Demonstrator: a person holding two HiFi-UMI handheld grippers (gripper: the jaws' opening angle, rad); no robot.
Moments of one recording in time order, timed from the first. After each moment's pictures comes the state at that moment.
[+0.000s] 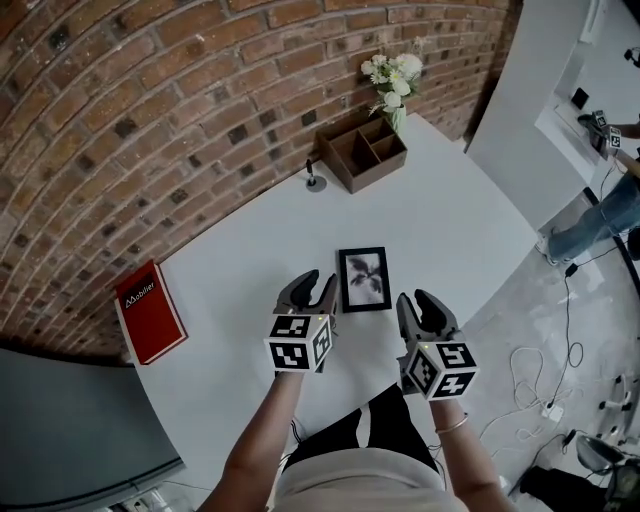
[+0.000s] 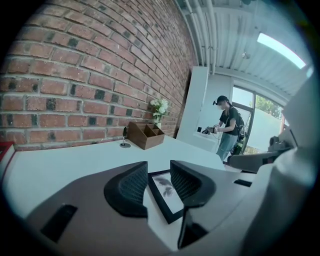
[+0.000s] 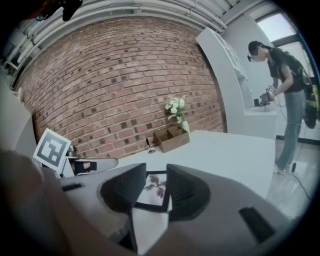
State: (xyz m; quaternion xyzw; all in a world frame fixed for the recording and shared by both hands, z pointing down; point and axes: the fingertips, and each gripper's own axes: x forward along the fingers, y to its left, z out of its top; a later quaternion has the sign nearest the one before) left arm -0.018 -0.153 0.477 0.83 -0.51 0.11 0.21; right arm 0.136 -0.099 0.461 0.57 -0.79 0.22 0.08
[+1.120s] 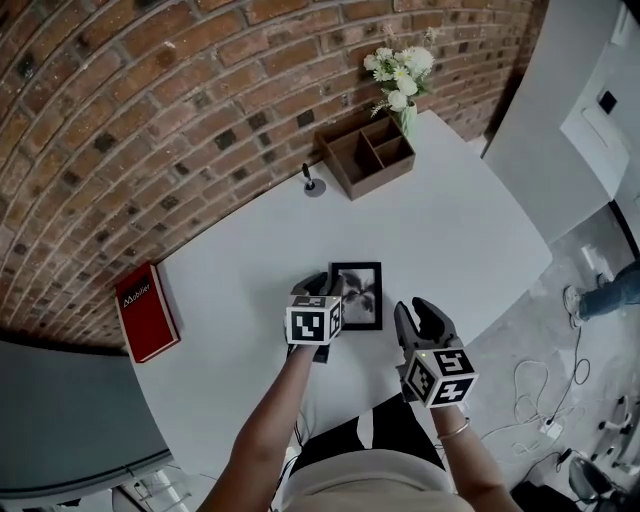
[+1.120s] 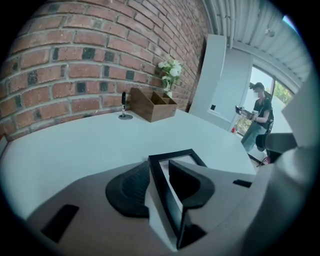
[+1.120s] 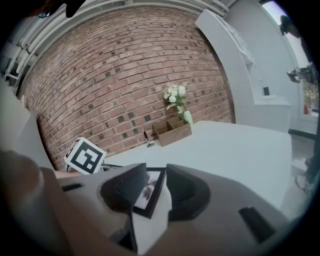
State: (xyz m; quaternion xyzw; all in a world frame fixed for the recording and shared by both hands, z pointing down) left arm 0.013 -0.214 0.577 0.77 -0.53 0.23 0.29; right arm 0.159 -0.144 0.493 0.52 -0.81 0.26 0.10
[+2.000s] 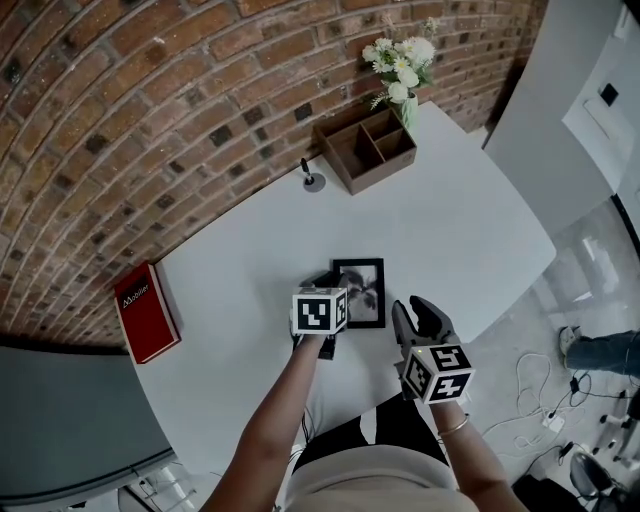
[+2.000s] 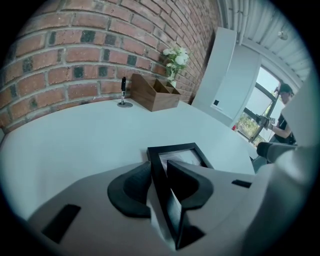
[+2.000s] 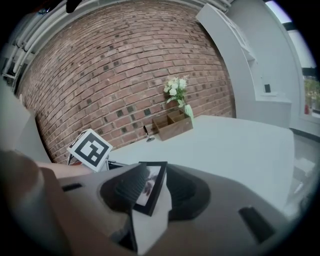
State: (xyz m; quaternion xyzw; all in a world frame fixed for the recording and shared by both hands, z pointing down) left arm 0.020 -0.214 0.599 0.75 -0.51 0.26 0.34; right arm 0.151 -0.145 0.510 0.51 -0.80 0.28 0.12
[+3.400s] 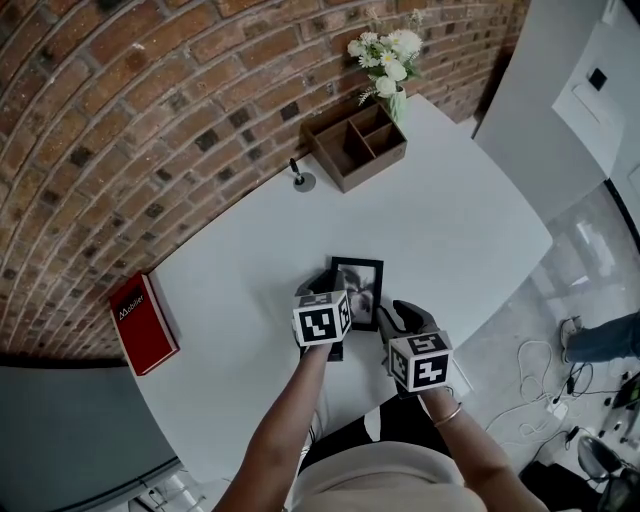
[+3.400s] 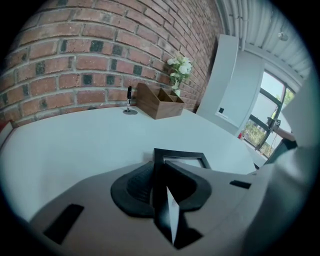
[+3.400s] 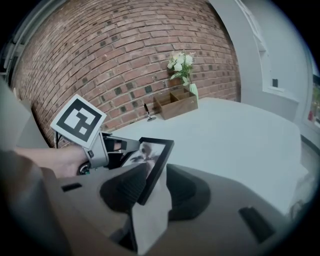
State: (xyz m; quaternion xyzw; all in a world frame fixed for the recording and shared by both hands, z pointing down) left arm 0.019 -0.218 0.588 0.73 -0.56 0.22 0.32; right arm 0.127 -0.136 0.559 0.48 -0.79 0.32 0.22
